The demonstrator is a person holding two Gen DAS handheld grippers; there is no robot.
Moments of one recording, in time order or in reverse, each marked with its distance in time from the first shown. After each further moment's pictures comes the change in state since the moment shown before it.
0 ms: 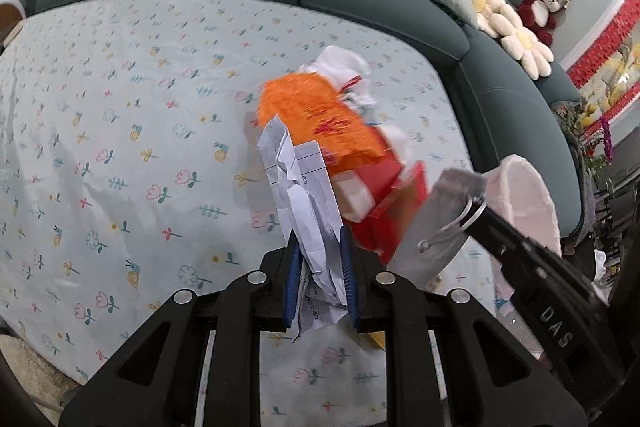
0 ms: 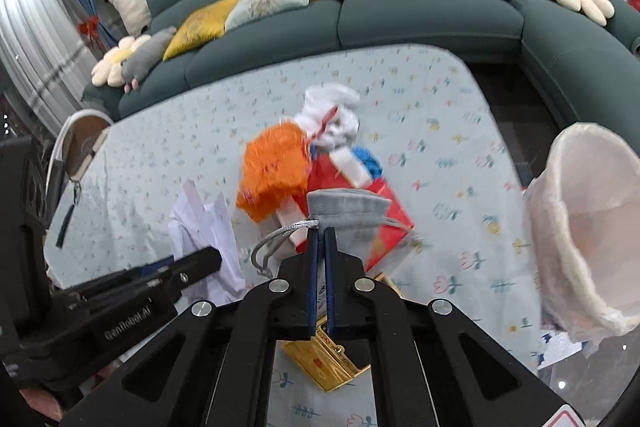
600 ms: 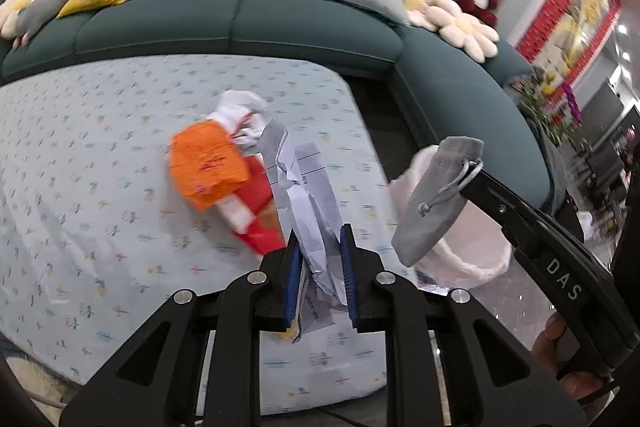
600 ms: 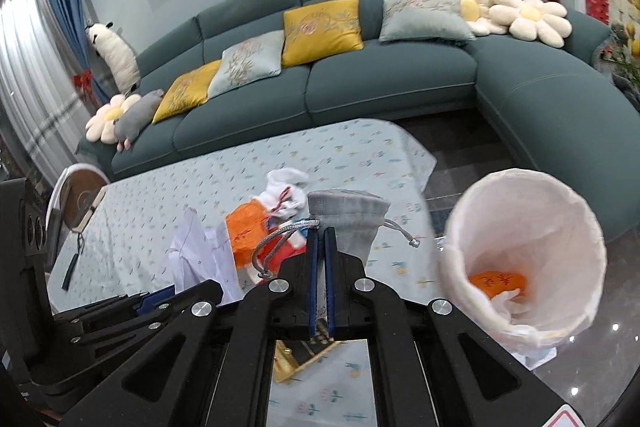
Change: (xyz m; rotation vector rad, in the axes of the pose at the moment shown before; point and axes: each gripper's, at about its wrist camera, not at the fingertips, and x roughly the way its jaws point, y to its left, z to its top) left arm -0.044 -0.102 -0.007 0.184 -0.068 -0.086; right arm -0.098 -0.057 0.012 0.072 -0.189 -0.057
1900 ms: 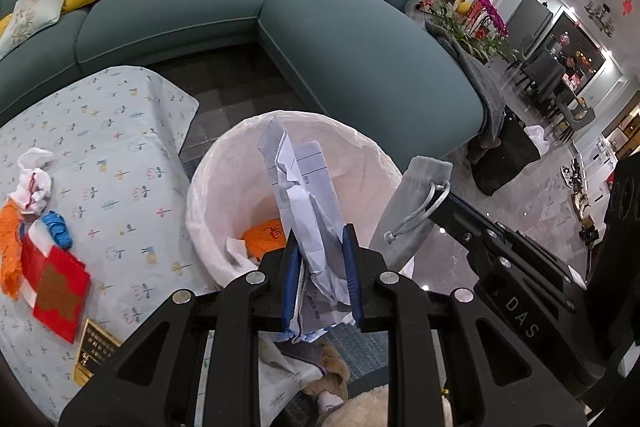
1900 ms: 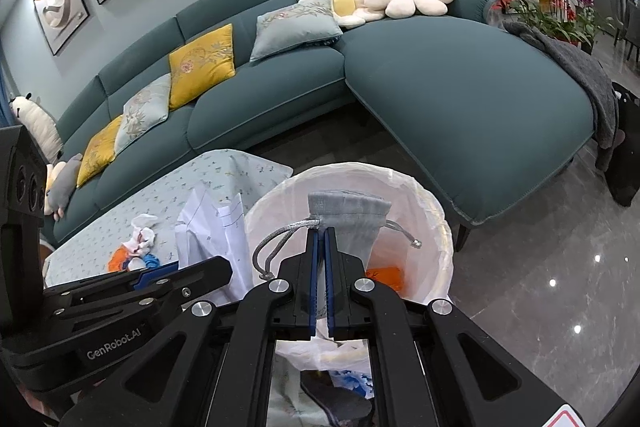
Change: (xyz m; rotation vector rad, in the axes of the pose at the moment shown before) left arm 0.122 -0.201 0.018 0.279 0.150 -0.227; right arm -0.032 -0.201 -0.011 0.233 -0.044 -0.222
